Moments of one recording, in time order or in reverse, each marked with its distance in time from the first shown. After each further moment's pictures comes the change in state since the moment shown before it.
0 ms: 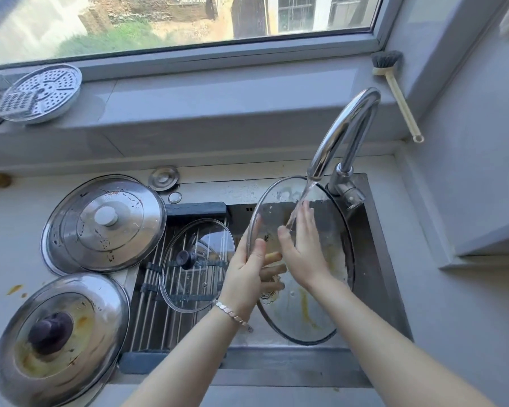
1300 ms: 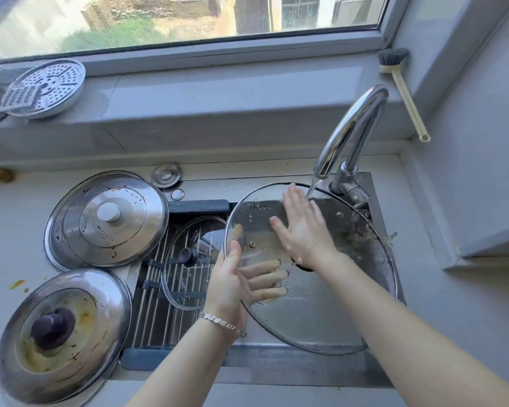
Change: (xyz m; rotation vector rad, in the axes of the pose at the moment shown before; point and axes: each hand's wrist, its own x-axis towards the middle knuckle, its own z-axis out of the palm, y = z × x) left_hand -0.007 -0.006 -0.018 -0.339 0.061 -0.133; right_hand 0.029 -0.012 -0.013 -0.579 -0.222 -0.110
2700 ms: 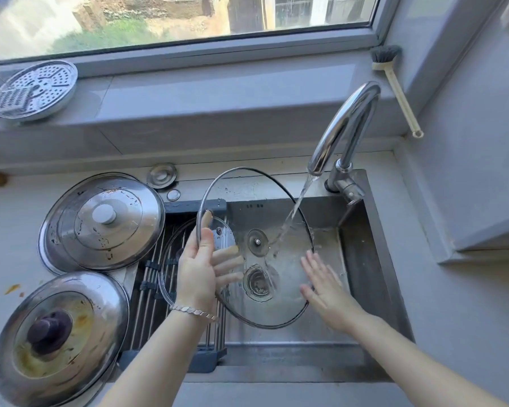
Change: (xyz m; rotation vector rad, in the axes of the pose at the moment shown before) left_hand 0.005 0.023 -0.021 0.190 0.185 0.219; right_hand -0.079 0.075 0.073 0.113 -0.211 -0.044
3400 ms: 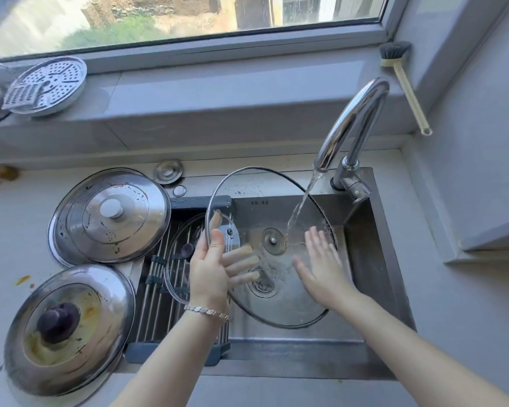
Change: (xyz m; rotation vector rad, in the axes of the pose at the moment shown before) left_hand -0.011 -0.004 0.007 -0.055 0.018 -0.037; right_hand 0.017 -0.038 -0.025 -0.029 0.124 0.109
